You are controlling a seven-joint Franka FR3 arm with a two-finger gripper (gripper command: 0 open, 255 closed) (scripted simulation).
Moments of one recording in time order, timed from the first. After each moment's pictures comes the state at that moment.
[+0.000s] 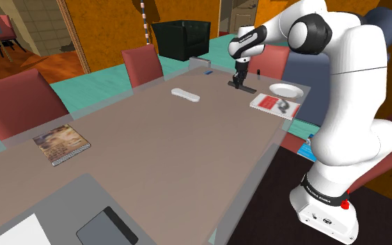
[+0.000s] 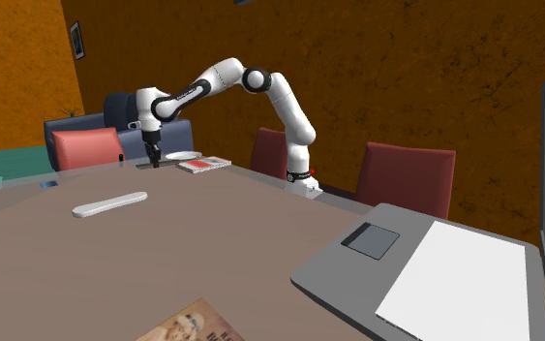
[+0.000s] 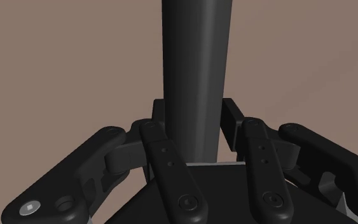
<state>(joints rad) -0.52 0.49 -0.04 -1.58 -0.05 2.12 -0.55</state>
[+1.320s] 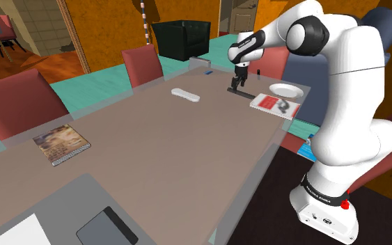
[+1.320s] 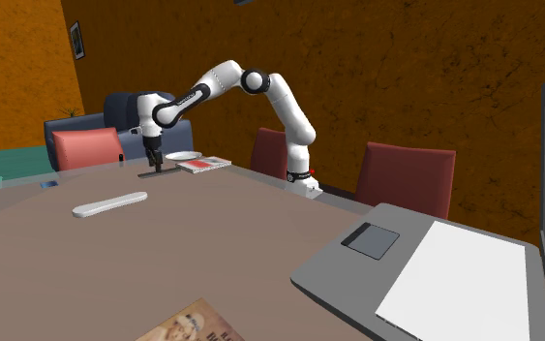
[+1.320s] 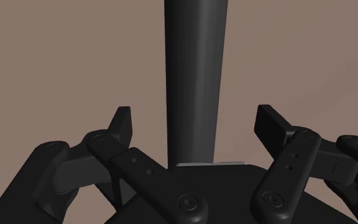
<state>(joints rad) -0.52 0.52 -0.04 -1.61 -0.05 2.18 -0.54</state>
